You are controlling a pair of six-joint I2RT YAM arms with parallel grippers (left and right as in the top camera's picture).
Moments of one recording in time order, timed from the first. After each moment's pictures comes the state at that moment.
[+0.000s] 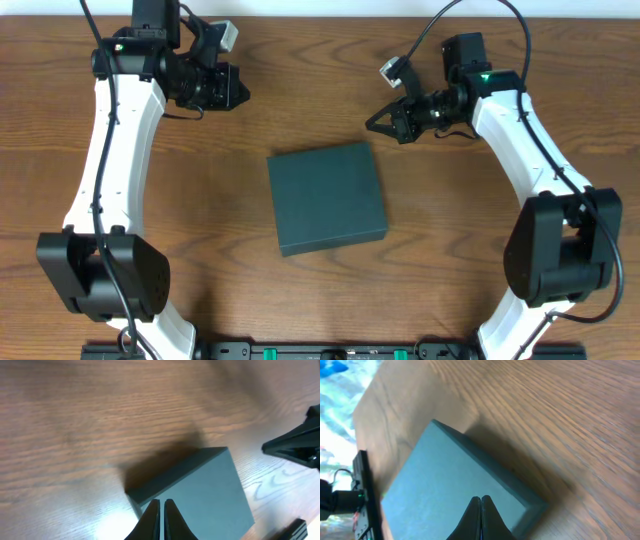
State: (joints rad) left arm -0.03 1.83 1.80 -1.13 0.55 0.05; right arm 0.13 1.93 1.54 -0.83 -0.86 -0.34
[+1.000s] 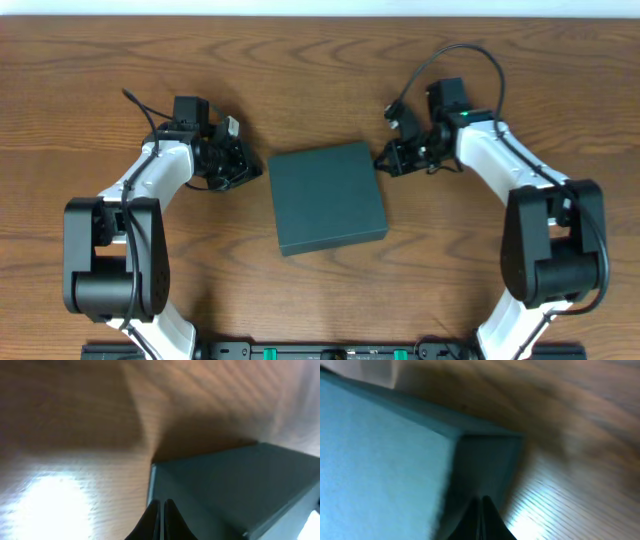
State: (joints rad) left arm -0.03 1.84 1.07 -0.54 0.62 -0.42; right arm 0.19 1.93 1.25 -0.64 -0.63 -0.10
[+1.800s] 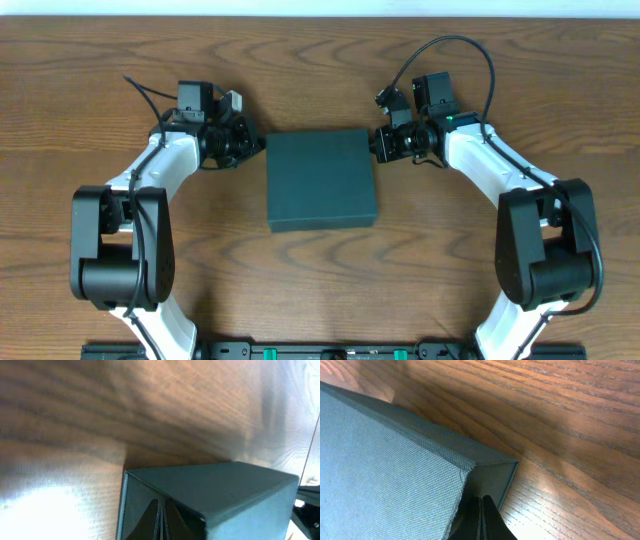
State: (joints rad) left arm -0.06 1.89 1.14 -0.35 0.62 -0.49; right arm 0.23 1.93 1.24 -0.42 -0.54 0.05
